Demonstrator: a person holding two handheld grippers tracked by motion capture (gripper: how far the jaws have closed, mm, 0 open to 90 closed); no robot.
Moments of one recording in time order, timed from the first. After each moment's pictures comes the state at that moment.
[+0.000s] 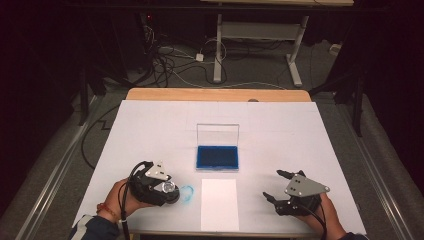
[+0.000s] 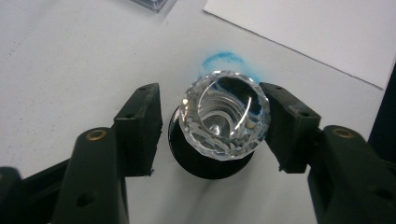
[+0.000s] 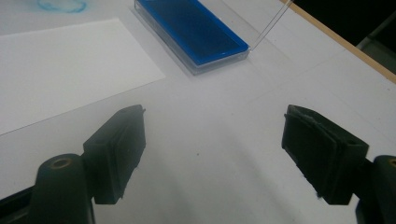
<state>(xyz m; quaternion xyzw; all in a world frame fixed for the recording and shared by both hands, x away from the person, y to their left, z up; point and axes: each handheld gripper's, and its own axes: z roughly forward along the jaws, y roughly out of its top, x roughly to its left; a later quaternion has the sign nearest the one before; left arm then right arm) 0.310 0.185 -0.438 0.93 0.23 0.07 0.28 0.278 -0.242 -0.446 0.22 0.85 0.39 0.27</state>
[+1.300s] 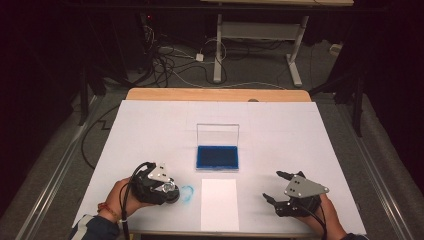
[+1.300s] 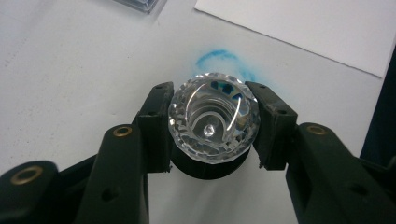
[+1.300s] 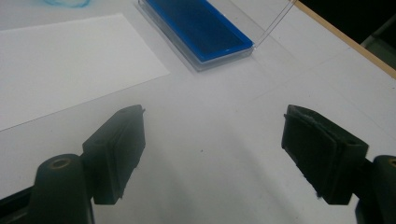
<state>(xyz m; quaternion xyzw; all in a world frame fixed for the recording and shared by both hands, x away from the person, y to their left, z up) 0.308 0.180 -0.436 0.94 0.21 0.08 0.27 0.276 -0.242 -0.447 0.22 0.86 0.38 0.27</state>
